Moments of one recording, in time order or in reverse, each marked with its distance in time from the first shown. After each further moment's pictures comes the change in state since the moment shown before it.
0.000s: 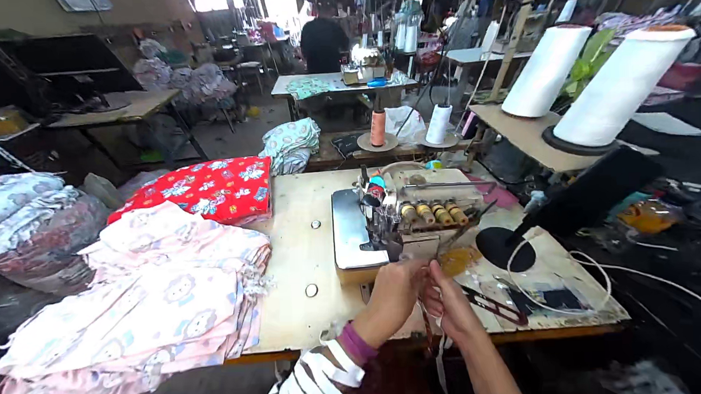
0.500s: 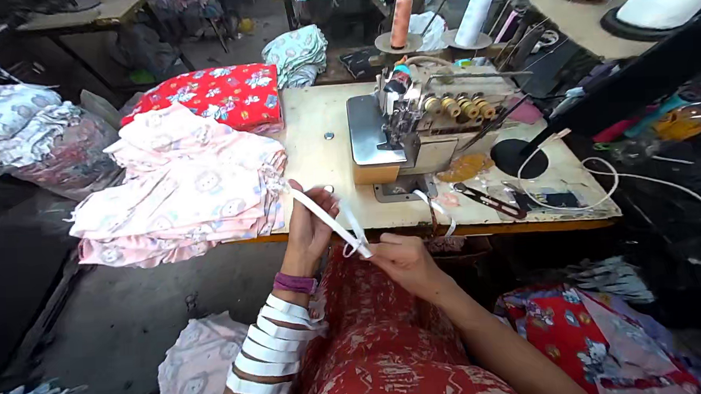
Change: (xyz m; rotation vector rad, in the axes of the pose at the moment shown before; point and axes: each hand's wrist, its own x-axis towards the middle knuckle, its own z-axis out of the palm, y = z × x) left_hand -0.130 -0.031 -0.082 -1.380 0.676 -0.527; right_hand -0.097 0.050 0.059 -0.746 -0.458 -0.873
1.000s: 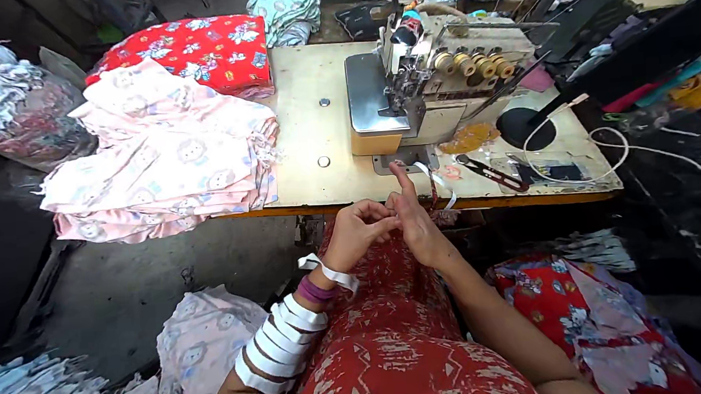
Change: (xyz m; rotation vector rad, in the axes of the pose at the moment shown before) left_hand -0.048 -0.054 0.009 0.813 -0.293 0.002; right_hand 0.007 -0.005 -0.015 0.136 -0.112 0.521
